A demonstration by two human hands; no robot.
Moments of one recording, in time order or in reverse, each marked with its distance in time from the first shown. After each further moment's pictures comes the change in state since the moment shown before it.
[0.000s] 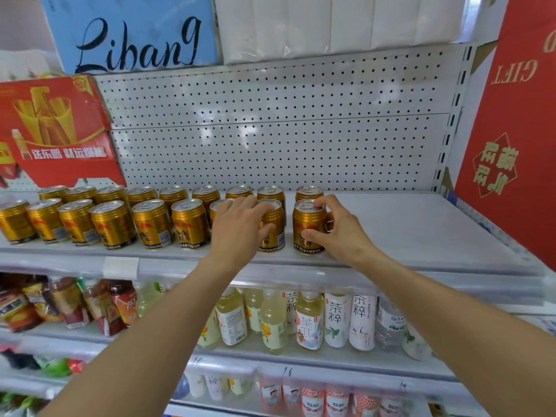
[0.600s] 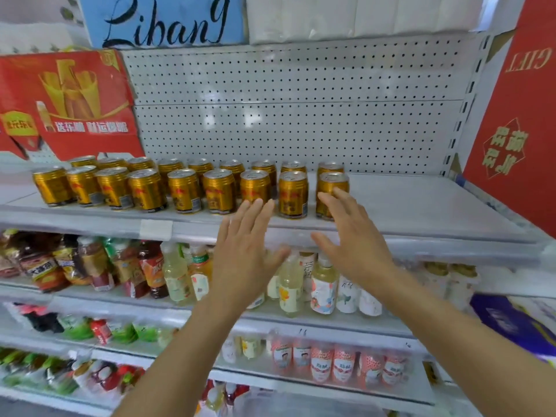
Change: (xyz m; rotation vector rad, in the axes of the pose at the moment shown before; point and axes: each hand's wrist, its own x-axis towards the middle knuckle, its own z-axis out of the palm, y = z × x) left_hand -0.128 -0.008 -0.035 -0.204 -0.039 -0.089; right_hand -0.106 -0.055 0.030 -0.458 0.088 -0.216
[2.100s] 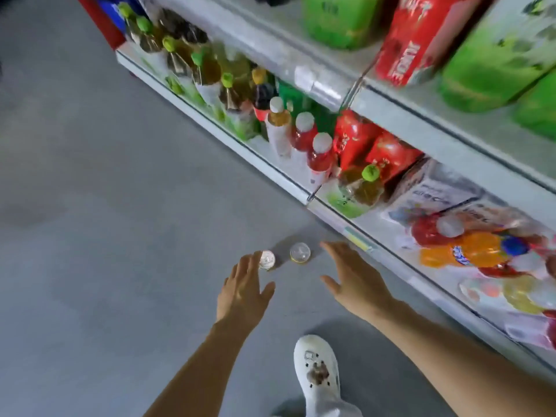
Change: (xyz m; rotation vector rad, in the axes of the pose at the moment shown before) left_hand -0.613 -0.709 0.317 -0.083 -0.702 -1.108; right_hand -0.229 -0.310 0.939 0.105 -1.135 -0.224
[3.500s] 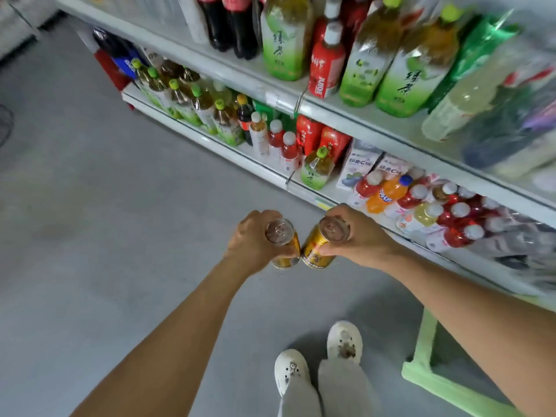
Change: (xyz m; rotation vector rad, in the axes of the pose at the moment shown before) left_hand -0.154 0.089 -0.170 -0.258 -0.139 0.157; right_hand -0.200 -0.099 -0.137 0.581 0.086 0.164
